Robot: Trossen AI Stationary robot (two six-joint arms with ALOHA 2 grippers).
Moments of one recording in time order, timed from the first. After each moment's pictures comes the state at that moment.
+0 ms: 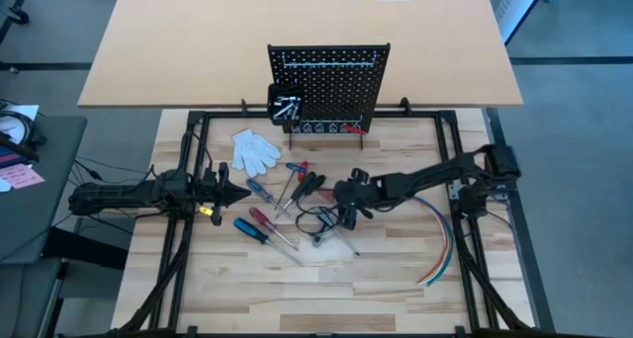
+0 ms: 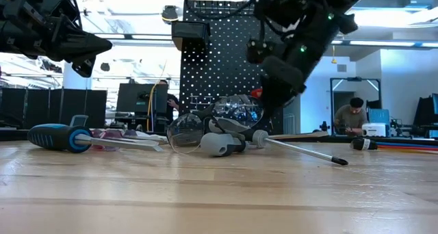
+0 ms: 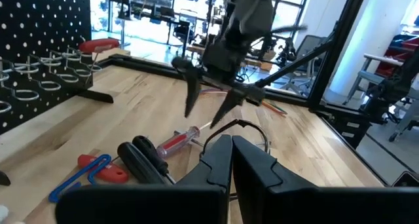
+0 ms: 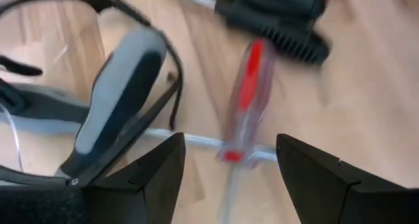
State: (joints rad) left arm 0.05 0.05 0.01 0.03 0.00 -0.20; right arm 0.07 1.73 0.97 -0.23 0.26 0.29
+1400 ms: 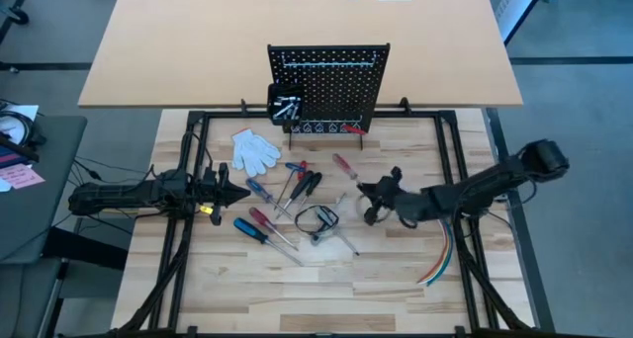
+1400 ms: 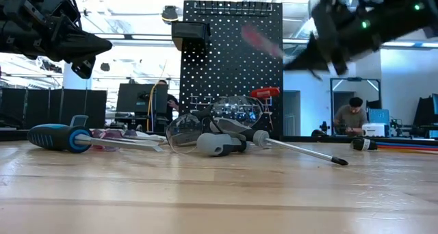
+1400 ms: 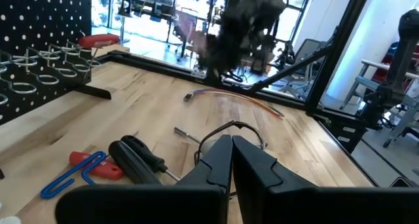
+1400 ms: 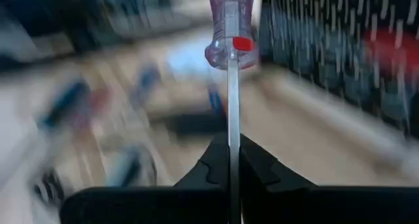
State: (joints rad) left arm 0.05 0.05 0.01 0.03 0.00 -0.23; right arm 0.24 1.29 0.44 0.51 0.77 0.30
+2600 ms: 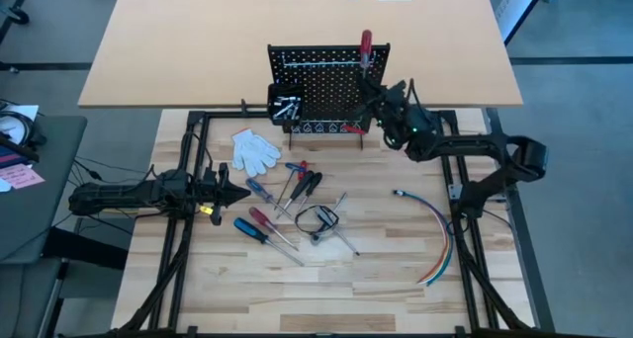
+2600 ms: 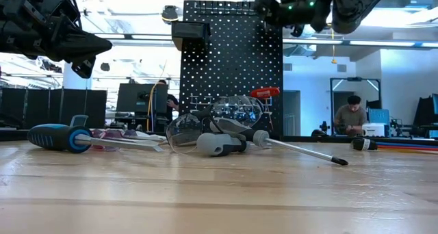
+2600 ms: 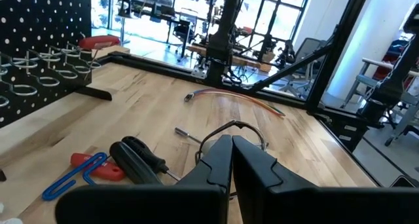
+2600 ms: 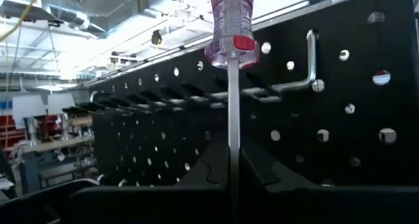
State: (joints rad) left arm 0.05 0.05 0.01 0.03 0.00 -0.22; right arm -0.42 1.49 0.83 1.09 0.49 -0.07
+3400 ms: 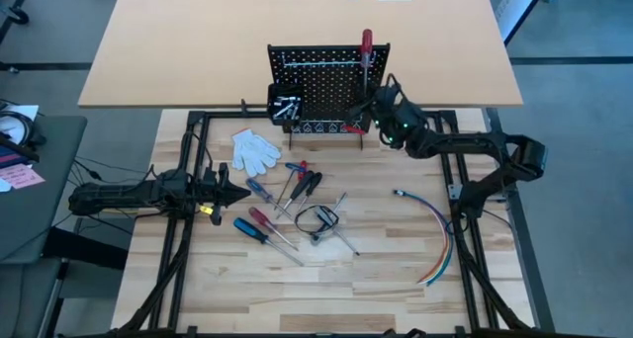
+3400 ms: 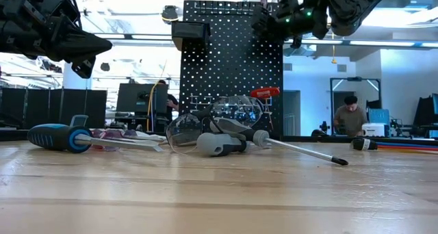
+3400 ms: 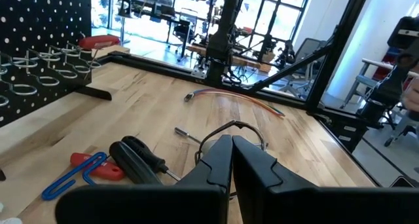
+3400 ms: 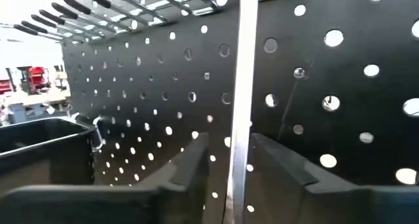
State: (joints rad) left arm 0.05 0.05 0.01 0.03 0.00 -0.22; right arm -0.46 1.49 0.83 0.89 0.49 -0.02
